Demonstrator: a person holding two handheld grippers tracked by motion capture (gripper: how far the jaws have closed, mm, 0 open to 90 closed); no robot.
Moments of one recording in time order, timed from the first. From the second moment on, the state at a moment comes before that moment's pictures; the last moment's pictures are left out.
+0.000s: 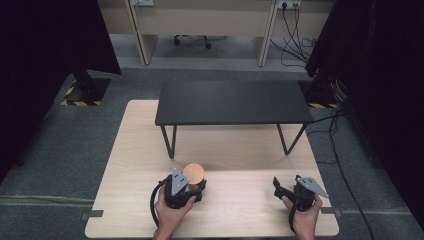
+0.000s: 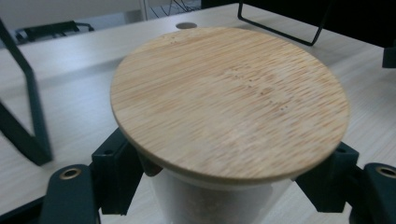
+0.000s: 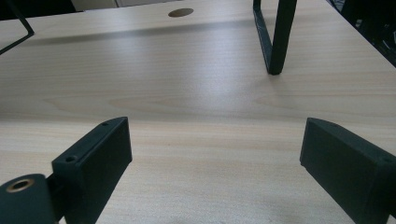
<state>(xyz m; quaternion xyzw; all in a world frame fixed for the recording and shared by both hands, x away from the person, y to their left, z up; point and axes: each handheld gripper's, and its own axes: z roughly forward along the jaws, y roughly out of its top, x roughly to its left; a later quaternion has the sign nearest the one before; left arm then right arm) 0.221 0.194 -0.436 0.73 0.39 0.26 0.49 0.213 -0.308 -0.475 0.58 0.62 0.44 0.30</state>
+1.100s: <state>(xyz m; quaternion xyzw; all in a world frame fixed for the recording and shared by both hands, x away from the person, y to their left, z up) 0.235 0.194 -0.339 0.71 0.37 0.29 0.51 0.213 -0.309 -0.475 0.58 0.62 0.44 0.29</state>
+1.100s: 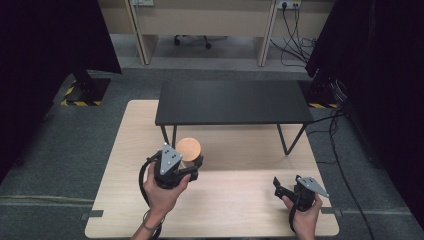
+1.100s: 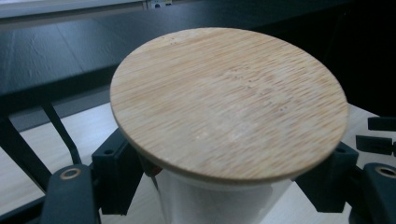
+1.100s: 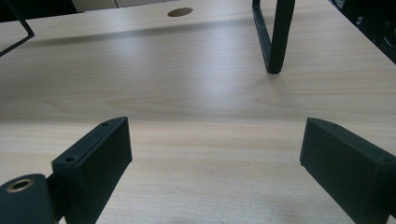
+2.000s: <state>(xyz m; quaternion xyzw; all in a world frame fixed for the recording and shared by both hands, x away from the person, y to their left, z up) 0.276 0.186 -0.283 0.70 0.38 0.33 0.51 0.212 -0.309 -0.476 0.58 0.62 0.44 0.30</state>
